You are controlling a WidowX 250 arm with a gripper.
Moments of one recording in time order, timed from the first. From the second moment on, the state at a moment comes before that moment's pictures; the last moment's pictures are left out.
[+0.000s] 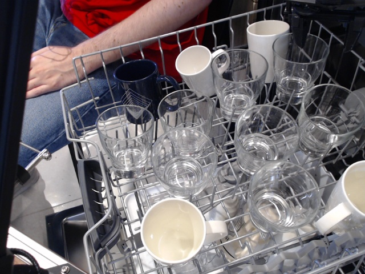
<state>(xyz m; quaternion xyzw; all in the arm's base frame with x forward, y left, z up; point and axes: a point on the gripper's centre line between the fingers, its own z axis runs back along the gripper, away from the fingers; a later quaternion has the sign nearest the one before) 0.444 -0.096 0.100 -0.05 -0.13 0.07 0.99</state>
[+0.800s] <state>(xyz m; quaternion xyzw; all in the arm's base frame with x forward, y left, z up) 0.454 -0.098 0.051 -0.05 -0.15 0.08 0.98</state>
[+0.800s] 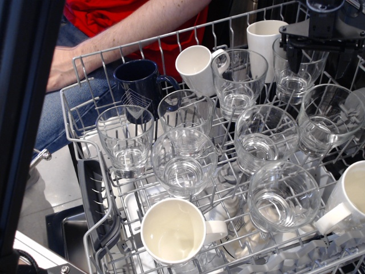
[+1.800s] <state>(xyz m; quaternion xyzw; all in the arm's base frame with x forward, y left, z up) 0.482 -0.098 -0.021 -0.01 -0.19 0.11 0.98</state>
